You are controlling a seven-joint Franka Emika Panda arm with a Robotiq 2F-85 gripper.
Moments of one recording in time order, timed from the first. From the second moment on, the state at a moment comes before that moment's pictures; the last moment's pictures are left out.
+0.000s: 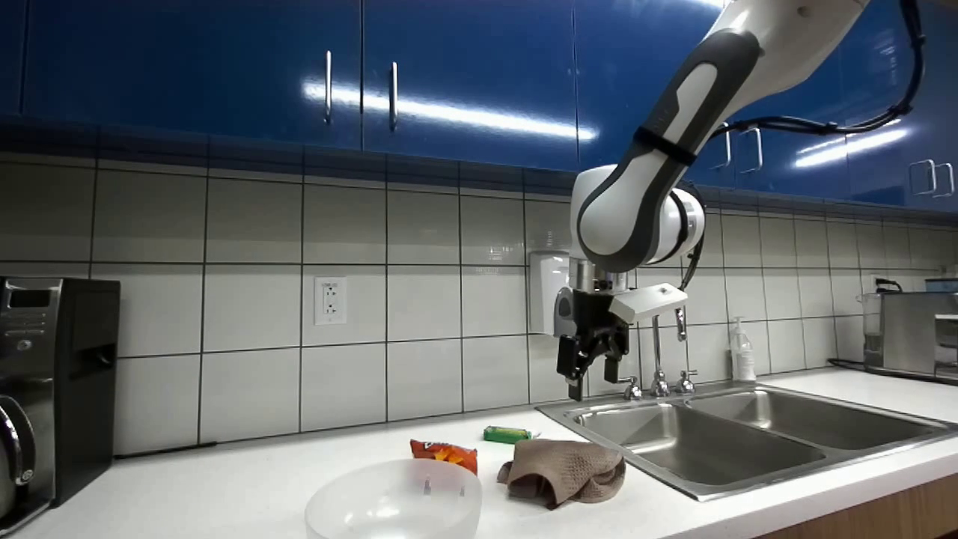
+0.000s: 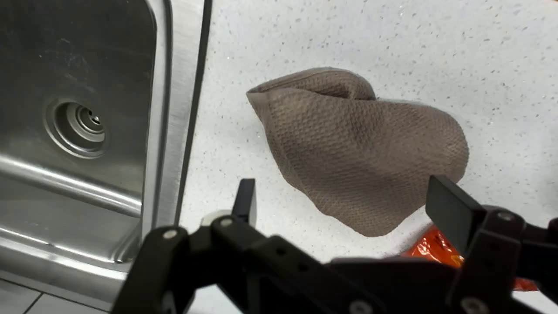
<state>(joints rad) 0.05 0.10 0.07 -2.31 -0.24 2.64 -0.05</state>
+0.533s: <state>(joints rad) 0.04 0.33 0.08 -2.06 -0.11 2.48 -0.40</state>
